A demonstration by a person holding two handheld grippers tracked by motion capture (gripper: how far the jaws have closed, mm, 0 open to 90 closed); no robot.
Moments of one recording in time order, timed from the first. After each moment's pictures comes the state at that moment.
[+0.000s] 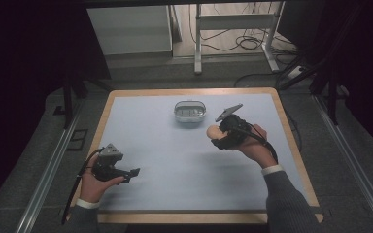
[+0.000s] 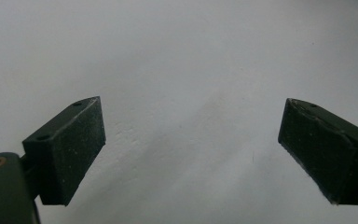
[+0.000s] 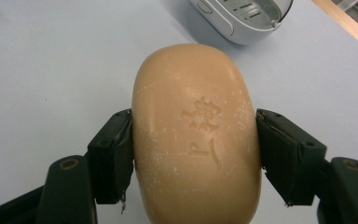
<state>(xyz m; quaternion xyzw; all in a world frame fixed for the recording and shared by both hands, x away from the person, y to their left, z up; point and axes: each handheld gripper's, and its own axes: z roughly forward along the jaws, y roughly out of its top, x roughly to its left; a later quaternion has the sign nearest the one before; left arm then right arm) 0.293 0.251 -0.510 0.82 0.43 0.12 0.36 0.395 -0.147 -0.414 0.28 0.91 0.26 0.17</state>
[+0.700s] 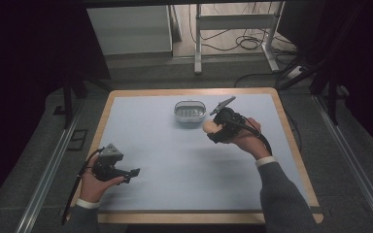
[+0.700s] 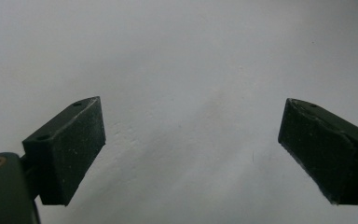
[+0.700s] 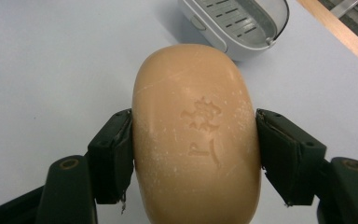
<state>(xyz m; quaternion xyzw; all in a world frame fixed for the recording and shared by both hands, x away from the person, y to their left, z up) 0.293 0.251 -0.511 0.82 0.43 0.12 0.36 0.414 -0.132 -0.408 0.28 0.91 0.25 0.17</state>
